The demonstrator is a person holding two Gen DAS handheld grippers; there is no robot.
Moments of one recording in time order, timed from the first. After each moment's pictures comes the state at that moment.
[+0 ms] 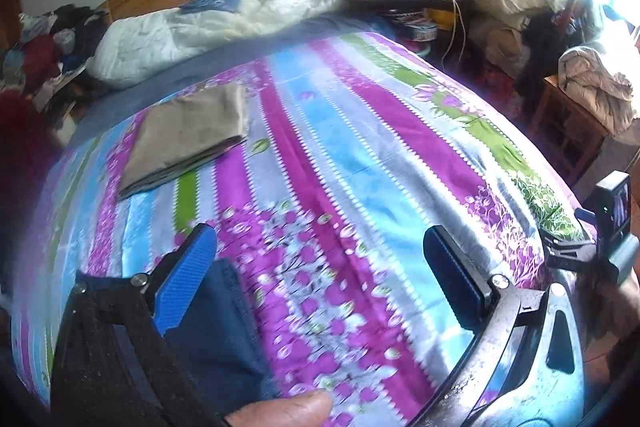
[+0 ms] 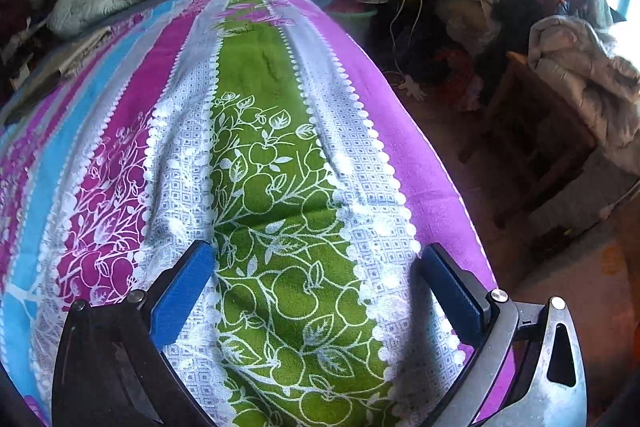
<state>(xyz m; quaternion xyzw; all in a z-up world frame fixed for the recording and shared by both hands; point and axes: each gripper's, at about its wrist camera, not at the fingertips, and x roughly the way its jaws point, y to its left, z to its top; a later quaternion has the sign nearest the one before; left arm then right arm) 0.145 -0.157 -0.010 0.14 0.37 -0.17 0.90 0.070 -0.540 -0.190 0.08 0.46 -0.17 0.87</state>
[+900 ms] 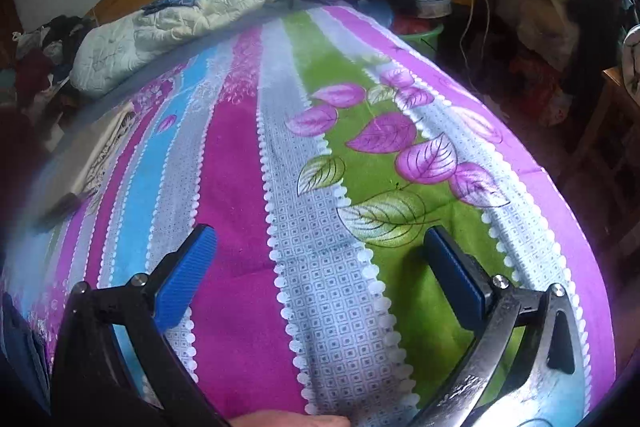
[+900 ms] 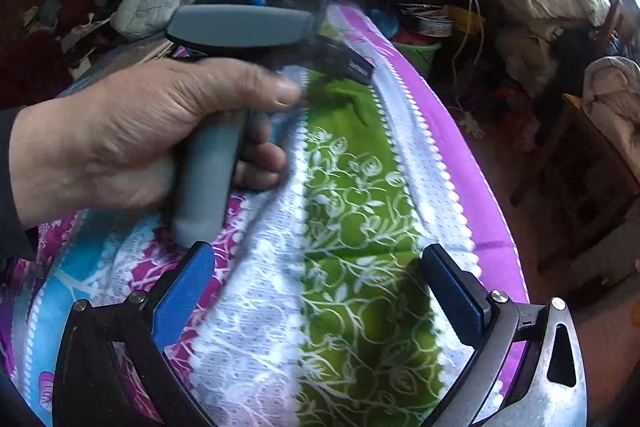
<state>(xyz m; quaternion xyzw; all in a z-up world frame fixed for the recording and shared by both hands) 0.266 -0.413 -0.130 0.16 0.38 -0.09 0.91 0.076 -0.491 -0.165 0.05 0.42 -0.05 0.90</state>
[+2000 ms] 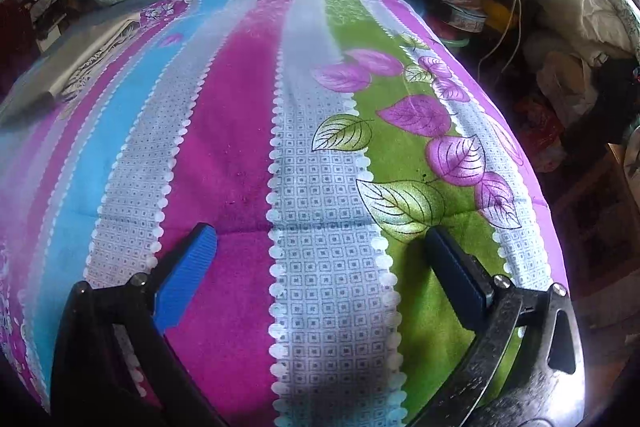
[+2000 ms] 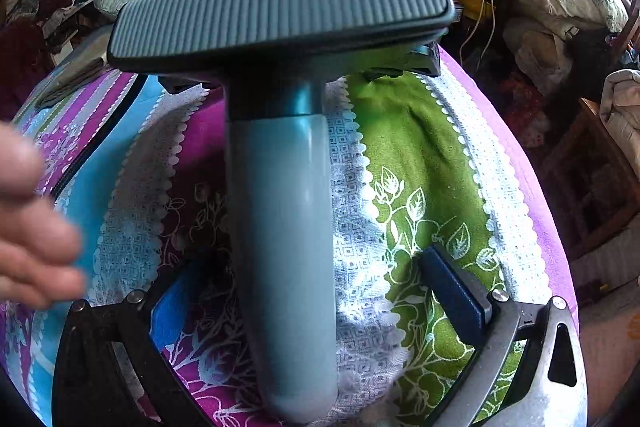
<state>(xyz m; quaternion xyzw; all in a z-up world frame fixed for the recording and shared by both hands) 0.282 -0.395 -0.147 0.02 0.43 -0.07 0.90 0.168 -0.462 -0.190 0.04 0.46 -0.09 0.88</state>
